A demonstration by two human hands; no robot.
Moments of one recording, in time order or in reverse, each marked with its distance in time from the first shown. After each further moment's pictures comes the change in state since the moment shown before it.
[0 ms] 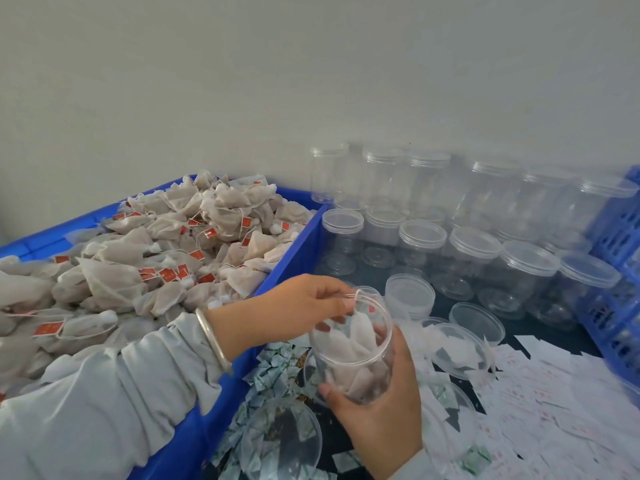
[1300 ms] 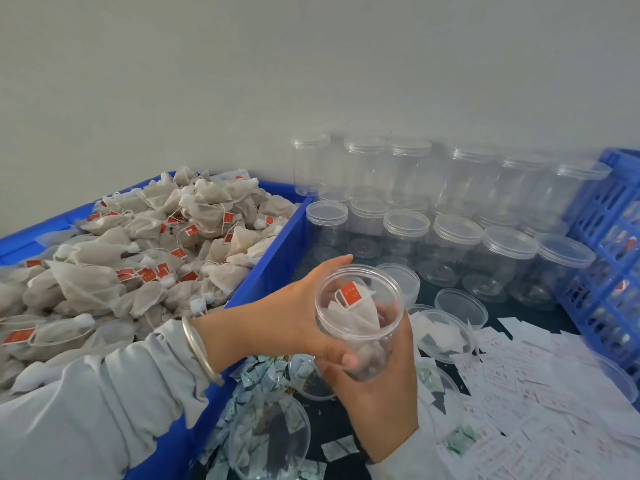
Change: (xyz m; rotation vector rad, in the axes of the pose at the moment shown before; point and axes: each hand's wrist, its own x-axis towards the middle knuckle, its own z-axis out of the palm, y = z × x) left_hand -0.001 -0.008 0.013 0.067 -0.146 0.218; right_hand 0.006 -0.024 -0.008 0.009 0.155 0.003
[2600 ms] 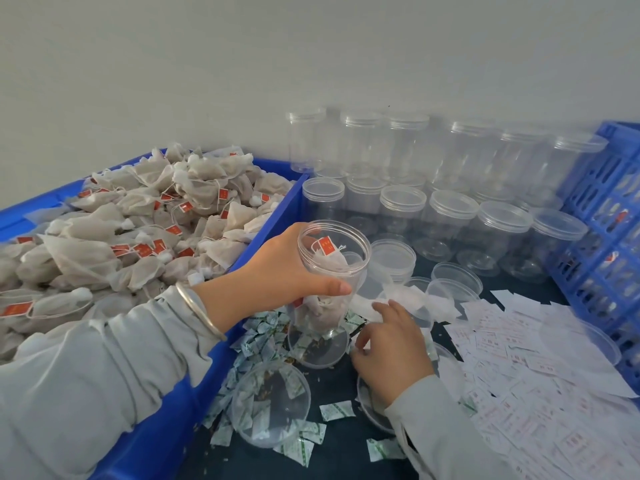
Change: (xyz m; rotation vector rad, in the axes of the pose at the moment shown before) left_hand 0.006 -0.008 -0.005 0.019 0.363 -0.160; right_hand 0.022 0.031 -0.027 -1.085 -0.433 0.041
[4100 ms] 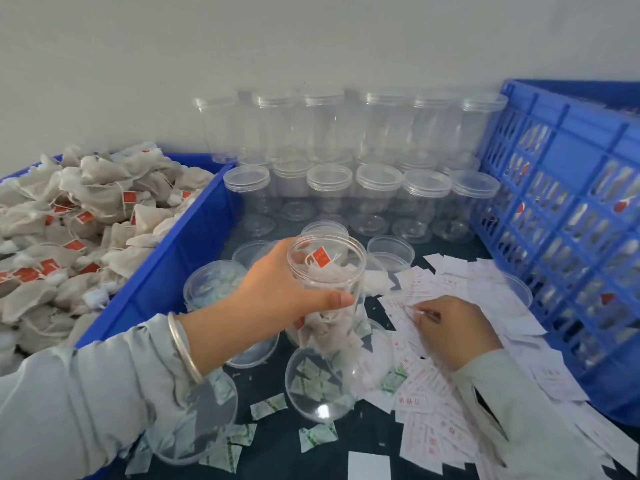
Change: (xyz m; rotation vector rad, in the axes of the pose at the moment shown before) left_hand 0.002 0.042 0.086 -0.079 -0.101 -0.048; right_hand -0.030 0.145 -0.049 0.173 0.087 0.413
